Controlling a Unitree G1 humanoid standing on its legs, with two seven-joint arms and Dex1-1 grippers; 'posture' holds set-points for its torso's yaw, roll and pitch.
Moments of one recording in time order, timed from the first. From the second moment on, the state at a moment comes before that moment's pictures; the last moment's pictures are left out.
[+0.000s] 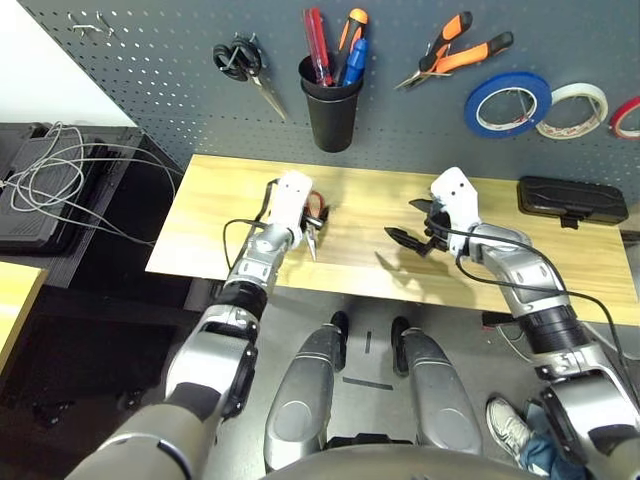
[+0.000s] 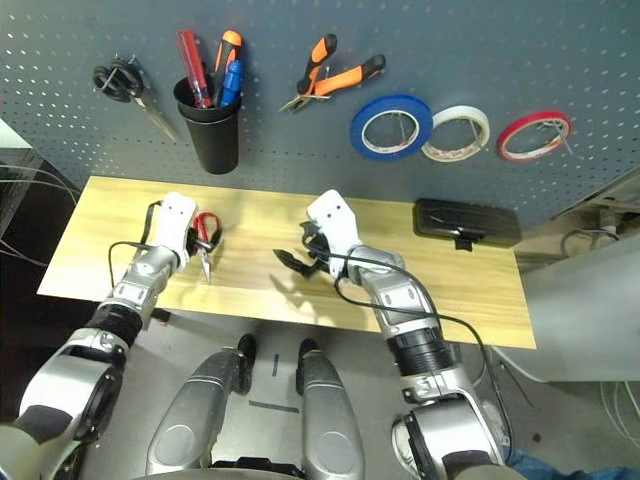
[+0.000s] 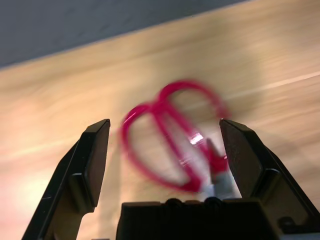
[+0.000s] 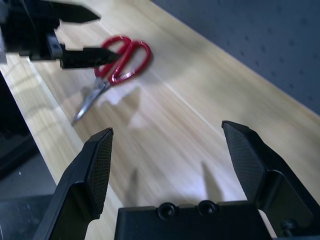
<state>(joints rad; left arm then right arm) -0.72 0.25 -0.02 1.06 0.03 -0.10 -0.13 -0.50 -0.33 0.18 0.19 0.10 0.37 0.69</state>
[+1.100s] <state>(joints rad) -0.78 0.26 0.04 1.22 0.05 -0.11 -0.09 -0.41 -0.30 0.18 -0.12 0.12 0.62 0.63</state>
